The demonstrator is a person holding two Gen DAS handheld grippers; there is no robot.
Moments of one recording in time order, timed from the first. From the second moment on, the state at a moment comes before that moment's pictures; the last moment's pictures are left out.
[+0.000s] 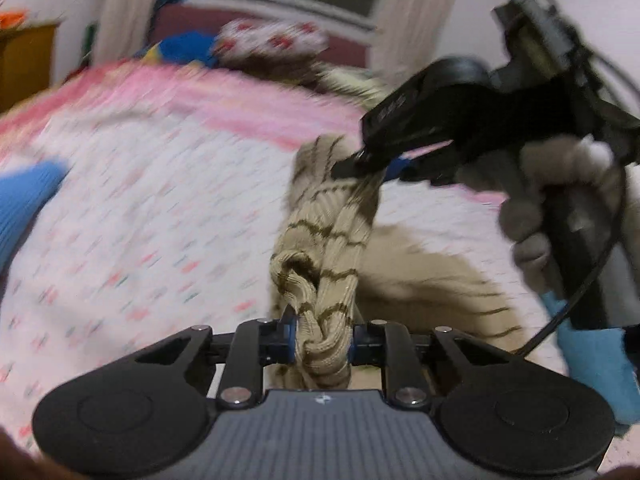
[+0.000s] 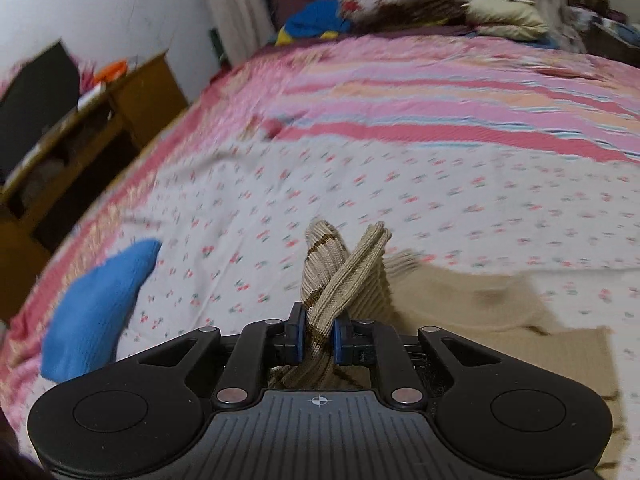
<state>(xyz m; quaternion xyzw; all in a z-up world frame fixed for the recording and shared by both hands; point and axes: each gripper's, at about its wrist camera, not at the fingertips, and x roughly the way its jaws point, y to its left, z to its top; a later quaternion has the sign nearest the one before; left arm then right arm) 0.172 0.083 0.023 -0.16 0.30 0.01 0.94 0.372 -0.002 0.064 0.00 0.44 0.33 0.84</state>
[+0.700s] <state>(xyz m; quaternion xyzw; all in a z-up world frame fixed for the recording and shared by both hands) 0.237 -0.085 -0.002 -0.09 0.37 -0.16 0.91 0.422 -0.206 -0.017 0.12 0.49 0.19 0.84</state>
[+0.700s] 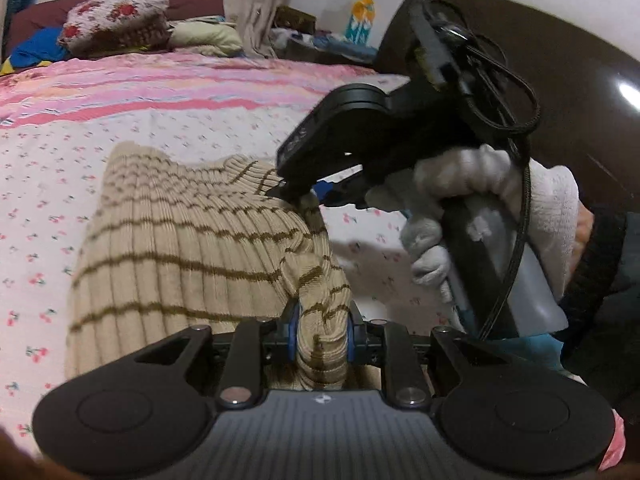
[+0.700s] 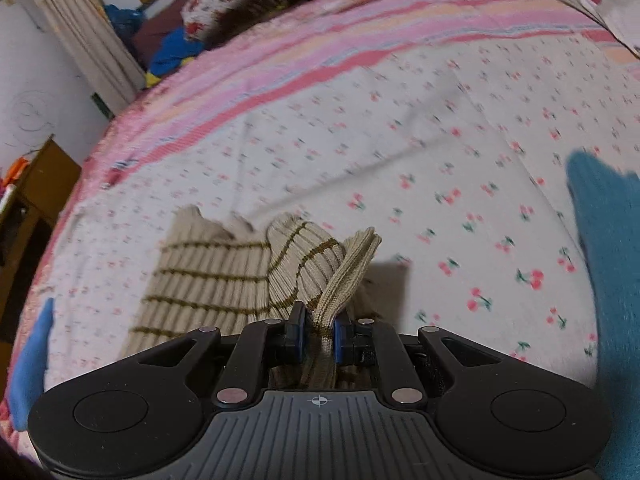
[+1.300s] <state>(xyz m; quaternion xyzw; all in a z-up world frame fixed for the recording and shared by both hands) 0.167 -0.056 0.028 -0.08 0.38 -0.21 0.90 0.308 -0.225 0.034 0.09 0.46 0.27 0.84</state>
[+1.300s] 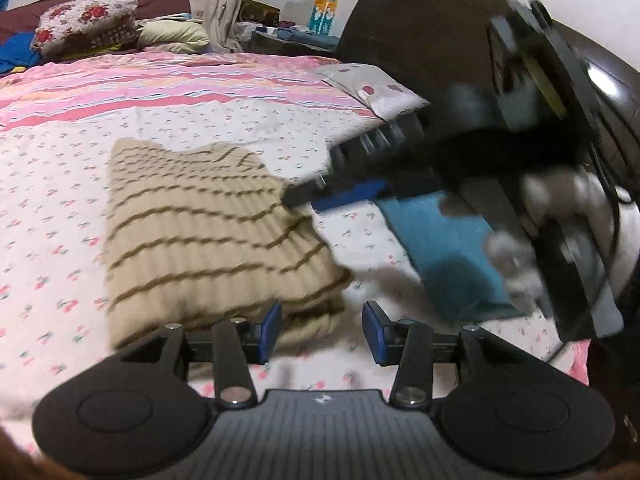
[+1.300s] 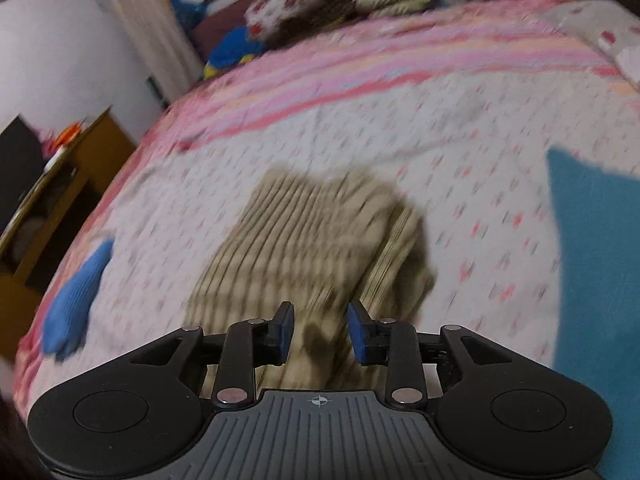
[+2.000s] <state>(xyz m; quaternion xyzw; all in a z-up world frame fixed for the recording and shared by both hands) 0.207 -0.037 0.025 -0.06 0.42 -0.08 0.90 0.292 -0.235 -0.019 0.04 0.49 0.17 0.85</state>
